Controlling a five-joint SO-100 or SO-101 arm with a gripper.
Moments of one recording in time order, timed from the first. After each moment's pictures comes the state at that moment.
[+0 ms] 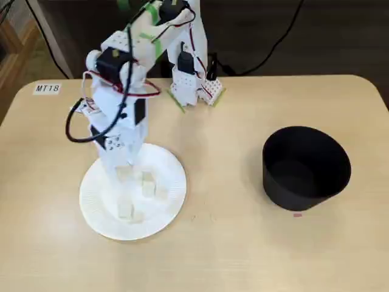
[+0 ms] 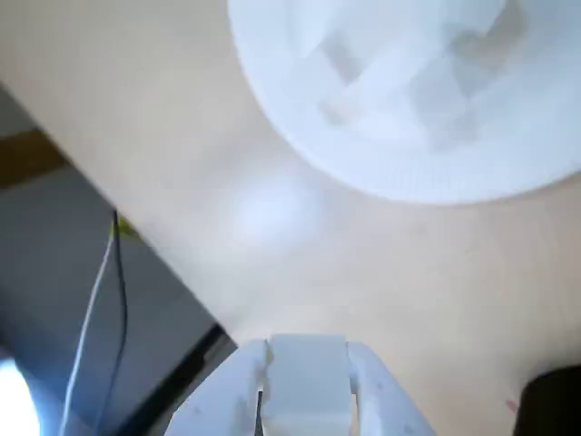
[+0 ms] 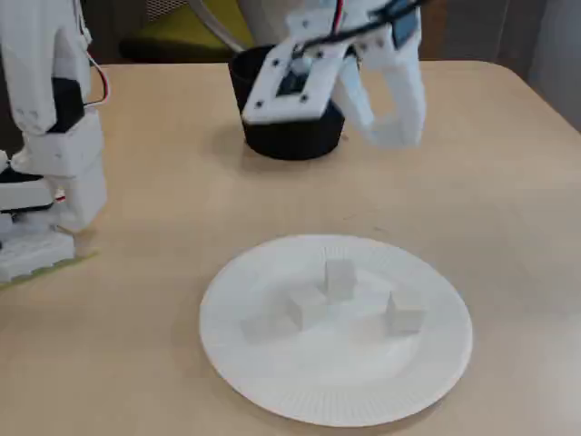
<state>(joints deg) 8.3 85.8 60.1 85.2 17.6</state>
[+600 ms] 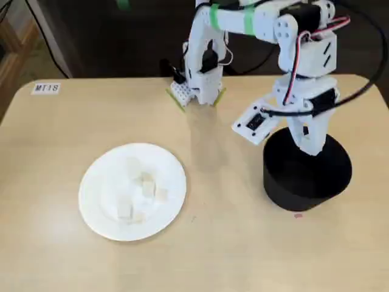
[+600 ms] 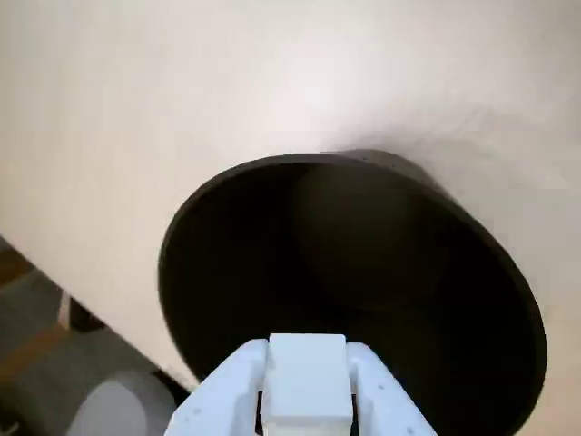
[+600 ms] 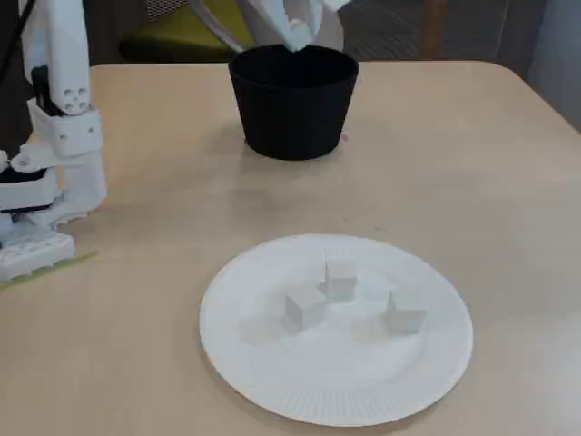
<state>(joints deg) -34.7 80.0 62.0 86.5 -2.3</state>
